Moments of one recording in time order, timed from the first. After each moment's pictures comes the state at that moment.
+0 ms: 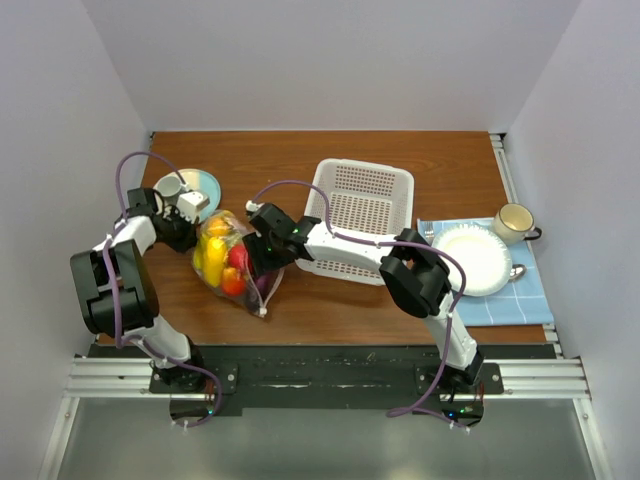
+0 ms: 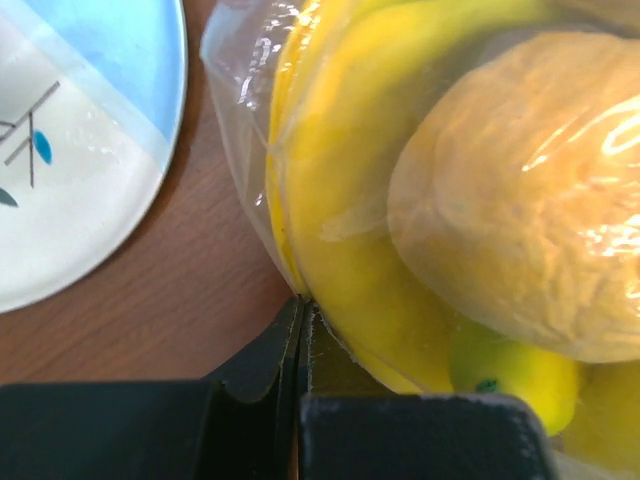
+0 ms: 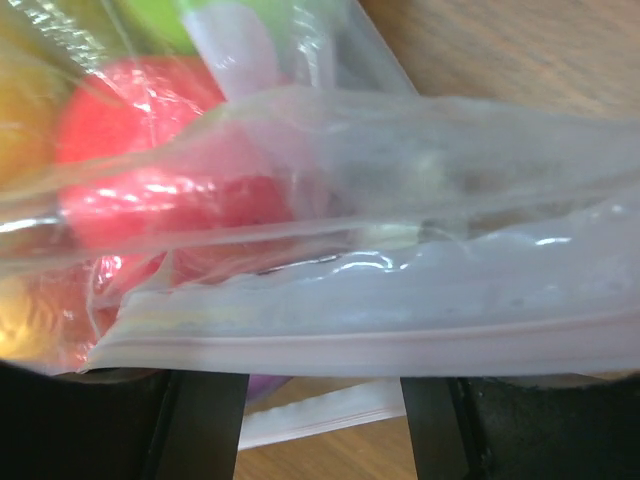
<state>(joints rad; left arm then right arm) 0.32 1.64 0.95 -0.44 0.52 0.79 1.00 2.17 1.72 -0.47 0.00 0.50</state>
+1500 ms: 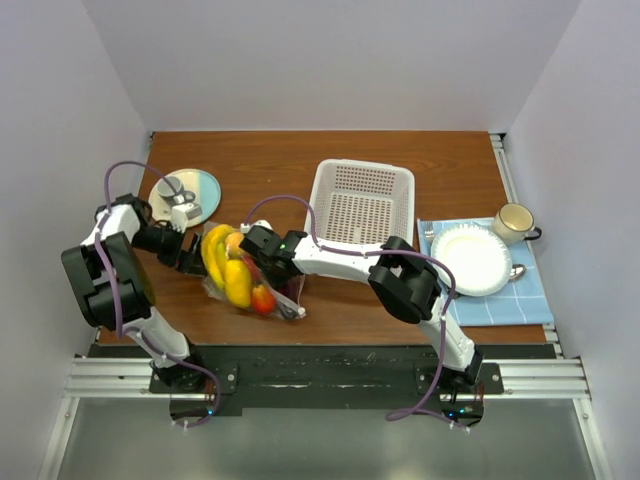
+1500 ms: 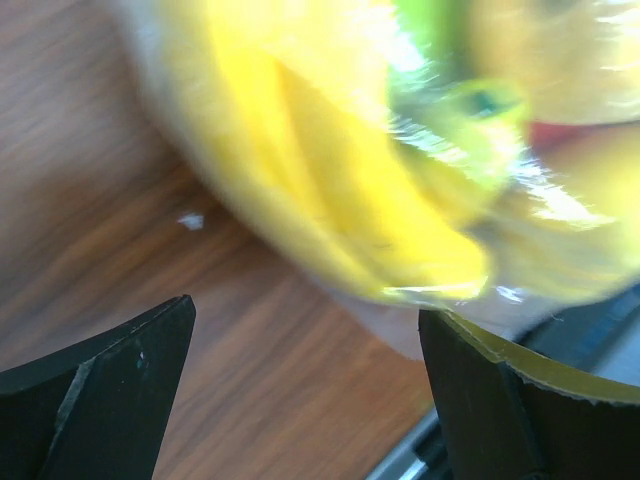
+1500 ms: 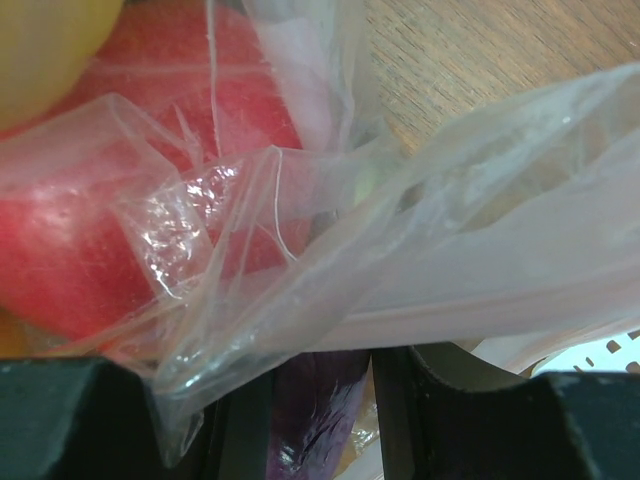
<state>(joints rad) 0.41 1.70 1.10 -1.02 0.65 0.90 1.09 2.22 1.74 -0.64 0.25 0.38</state>
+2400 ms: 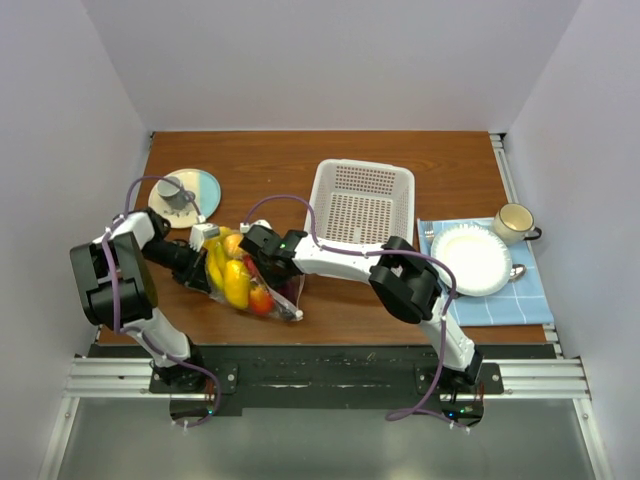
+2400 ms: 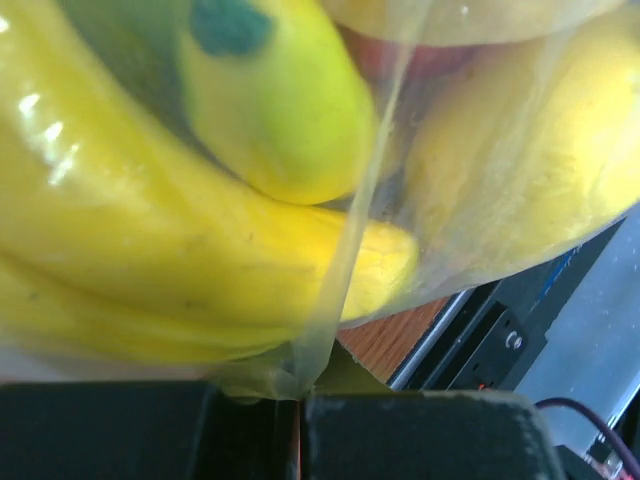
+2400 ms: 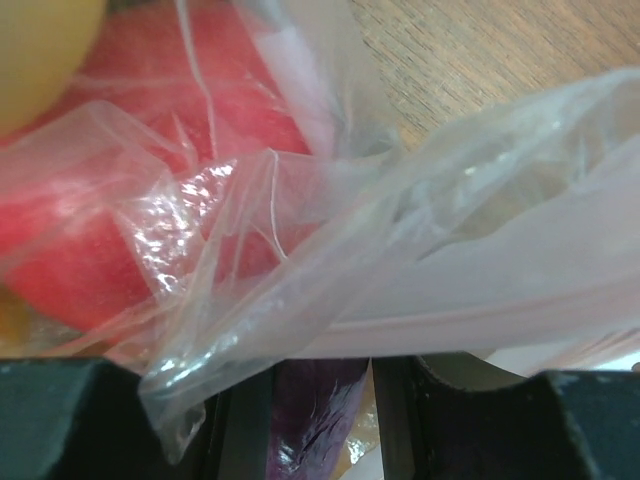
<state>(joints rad) 0.34 1.70 0.99 -1.12 0.65 1.01 1.09 2.22 1.74 -0.65 0.24 0.39</state>
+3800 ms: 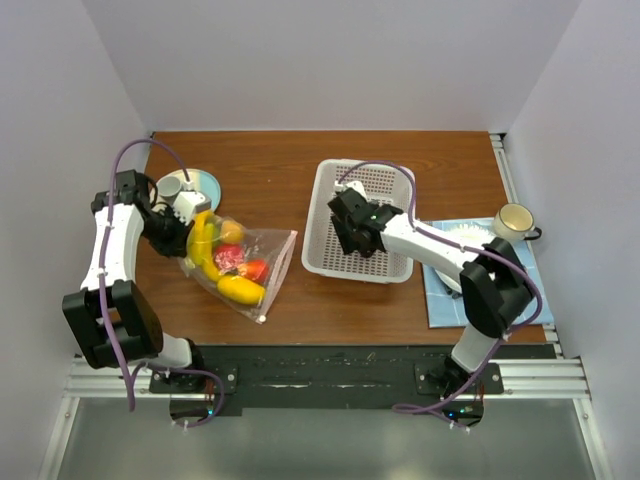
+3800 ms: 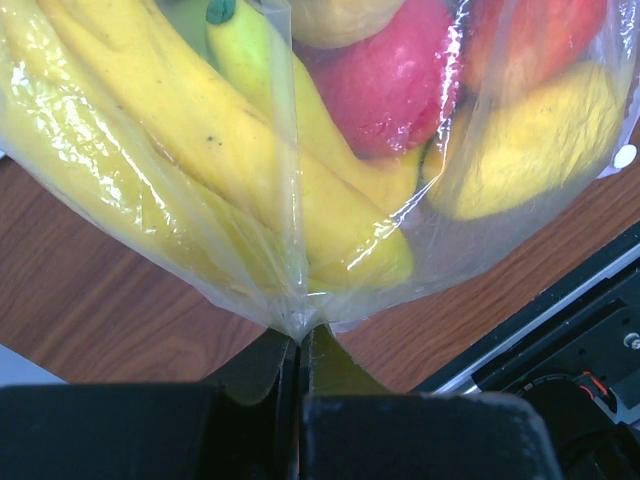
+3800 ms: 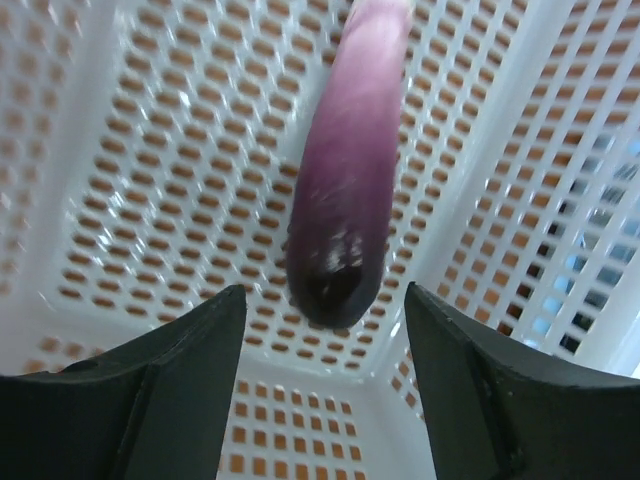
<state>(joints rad) 0.28 1.43 1.21 -1.14 0.41 0.95 0.73 1.71 1.25 -0.59 0.47 0.29</state>
